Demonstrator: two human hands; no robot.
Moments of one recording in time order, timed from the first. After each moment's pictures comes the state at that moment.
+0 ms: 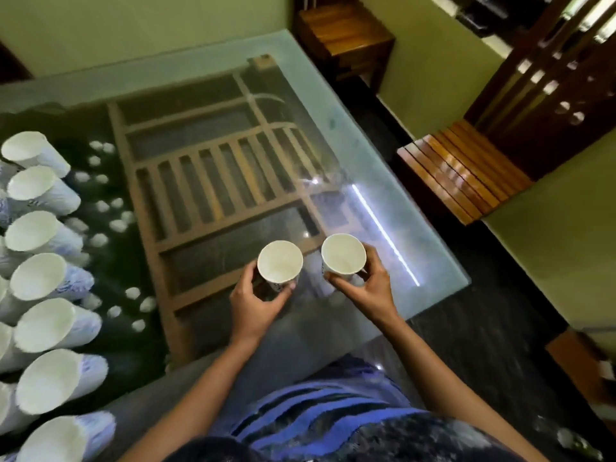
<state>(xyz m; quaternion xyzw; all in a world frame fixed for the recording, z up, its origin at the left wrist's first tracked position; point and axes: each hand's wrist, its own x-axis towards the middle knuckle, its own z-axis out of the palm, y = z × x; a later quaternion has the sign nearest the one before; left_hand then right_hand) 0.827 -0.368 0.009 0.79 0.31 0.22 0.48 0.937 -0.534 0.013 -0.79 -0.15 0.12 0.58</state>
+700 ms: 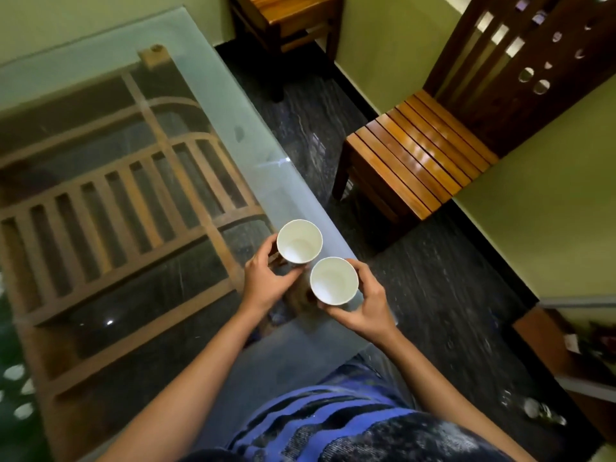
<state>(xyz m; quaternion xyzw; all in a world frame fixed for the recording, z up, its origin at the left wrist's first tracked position) 1.046 -0.470 -0.012 0.78 0.23 0.08 0.57 1.073 -0.662 -0.006 -0.82 -0.17 0.13 0.53</state>
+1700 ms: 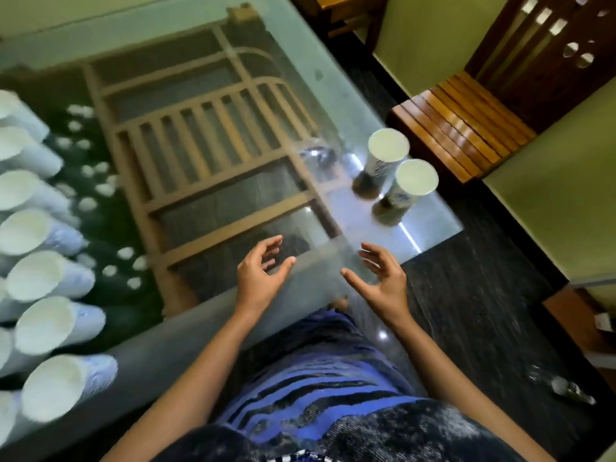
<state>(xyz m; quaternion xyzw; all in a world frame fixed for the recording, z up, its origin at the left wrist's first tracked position) 0.804 -0.404 -0.007 0.77 0.27 0.14 0.56 0.876 -0.602 -0.012 -0.82 -0.10 0.09 0.56</state>
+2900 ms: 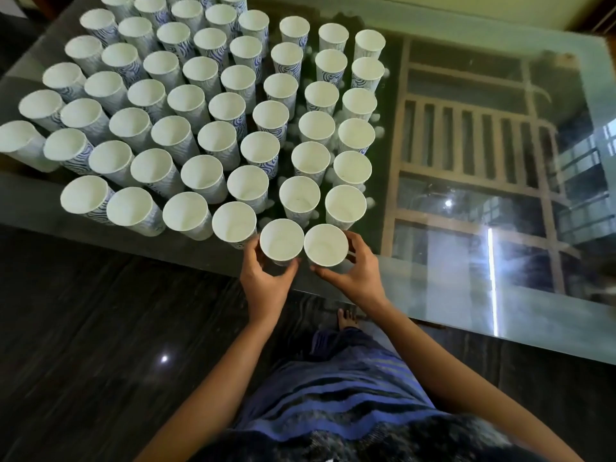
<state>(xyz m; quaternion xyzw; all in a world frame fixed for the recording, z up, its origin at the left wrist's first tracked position) 0.482 -0.267 -0.002 0.60 0.56 0.44 0.37 0.630 -0.322 0.004 -0.74 -0.42 0.31 0.43</state>
